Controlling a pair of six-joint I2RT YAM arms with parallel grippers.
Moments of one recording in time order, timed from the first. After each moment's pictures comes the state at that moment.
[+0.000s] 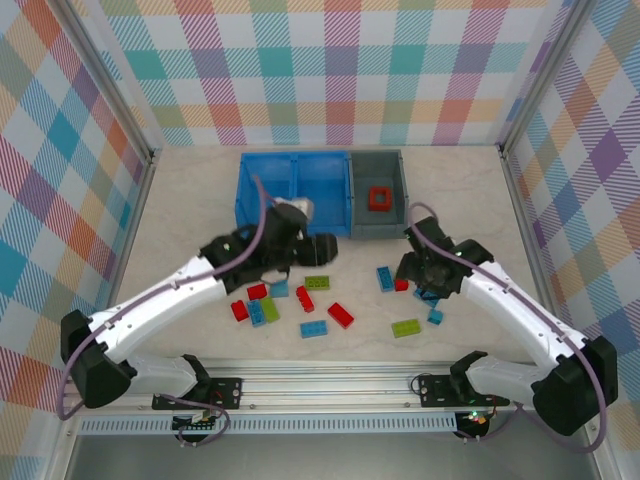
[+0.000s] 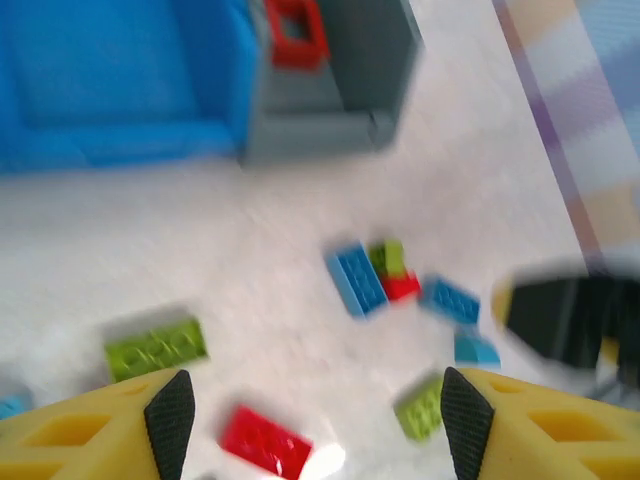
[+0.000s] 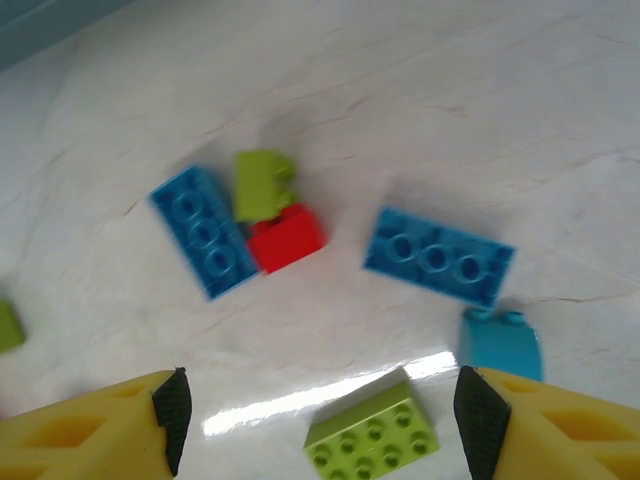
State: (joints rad) left arm -0.90 1.28 1.18 -0.61 -0.09 -0.71; right arm 0.50 1.14 0.93 -1.01 0.17 0.86
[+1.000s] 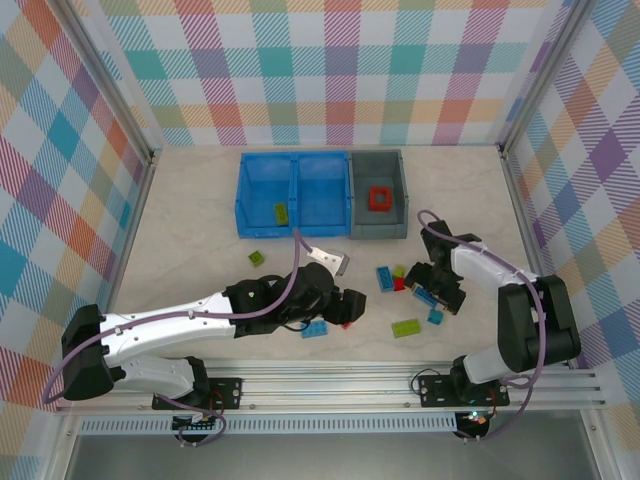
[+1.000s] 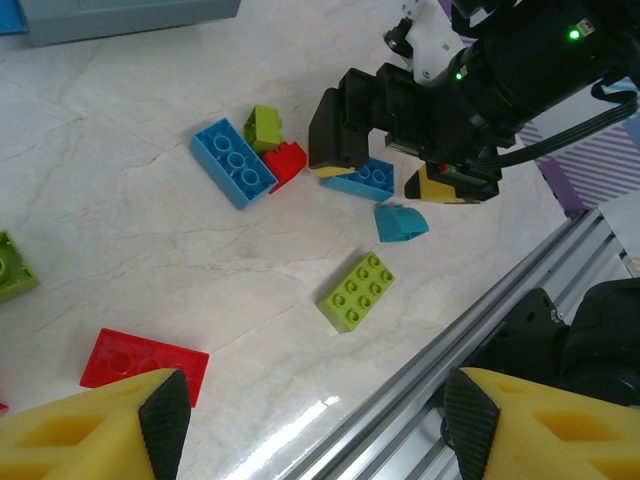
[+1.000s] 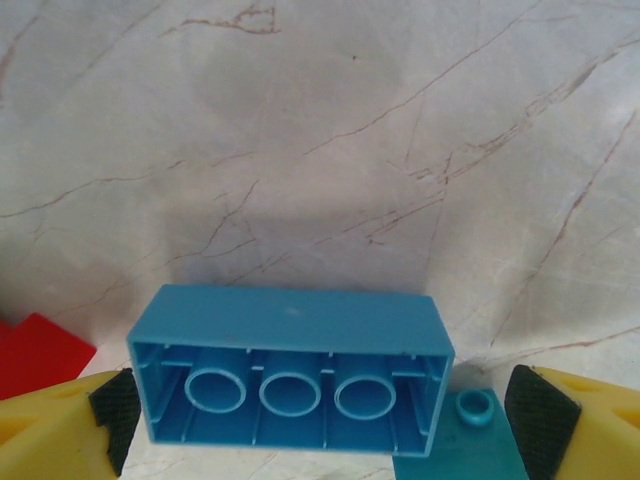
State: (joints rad) left arm -1.20 1.25 0.99 -0.39 -0.16 -0.73; right arm 0.23 1.47 0.80 -0.86 -0.01 0.80
